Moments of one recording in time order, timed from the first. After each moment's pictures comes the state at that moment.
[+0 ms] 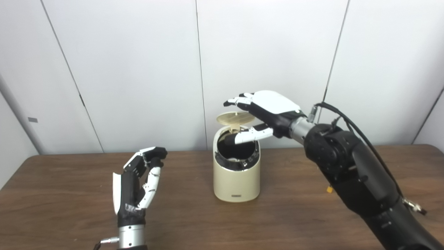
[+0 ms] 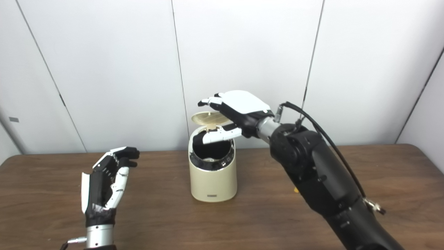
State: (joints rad) left arm -0.24 0.03 0.05 0.09 0.19 -0.44 0.25; right arm -0.90 -0.35 0.37 0.01 -0.75 0.22 0.54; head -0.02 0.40
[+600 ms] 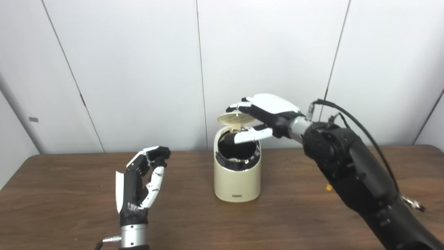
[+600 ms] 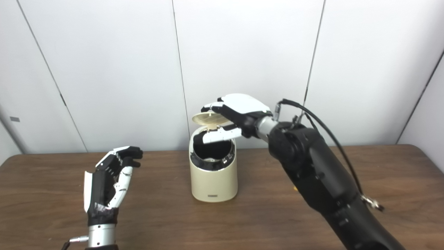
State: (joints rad) left arm -0.24 0.02 0.05 0.07 0.18 -0.43 0.22; right arm -0.82 -0.36 0.36 -0.11 -0.73 0.28 0.60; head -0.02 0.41
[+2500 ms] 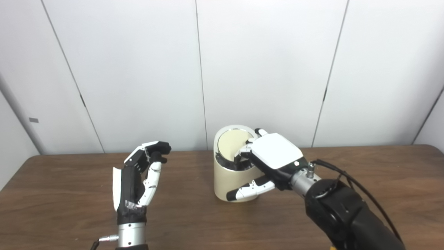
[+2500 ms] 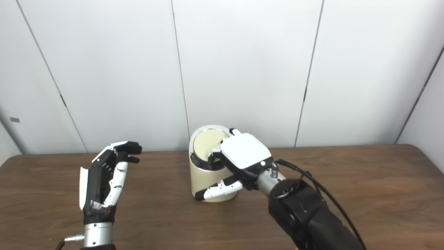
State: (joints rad) left arm -0.22 0.00 0.05 -0.08 0.18 -0.32 0.19; right arm -0.60 -0.34 0.48 -0.31 -1.14 0.24 0.57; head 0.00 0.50
